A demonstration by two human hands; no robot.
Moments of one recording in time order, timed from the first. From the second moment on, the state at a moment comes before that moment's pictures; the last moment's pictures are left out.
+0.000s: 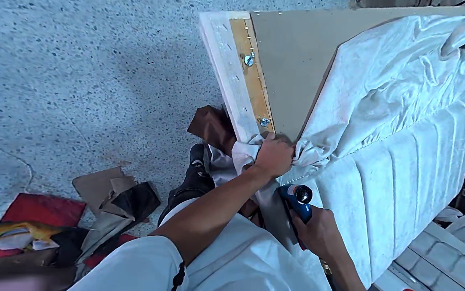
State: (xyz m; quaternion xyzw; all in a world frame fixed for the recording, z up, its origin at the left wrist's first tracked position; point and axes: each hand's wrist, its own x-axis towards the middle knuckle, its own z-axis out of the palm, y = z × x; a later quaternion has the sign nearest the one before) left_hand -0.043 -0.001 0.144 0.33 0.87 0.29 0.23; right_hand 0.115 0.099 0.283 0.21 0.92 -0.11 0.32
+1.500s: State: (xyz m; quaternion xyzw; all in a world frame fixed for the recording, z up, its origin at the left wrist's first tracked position) left_hand 0.111 -0.084 0.036 -0.12 0.49 0.81 0.30; right_hand 0.153 0.057 0.288 0.22 0.93 -0.12 0.27
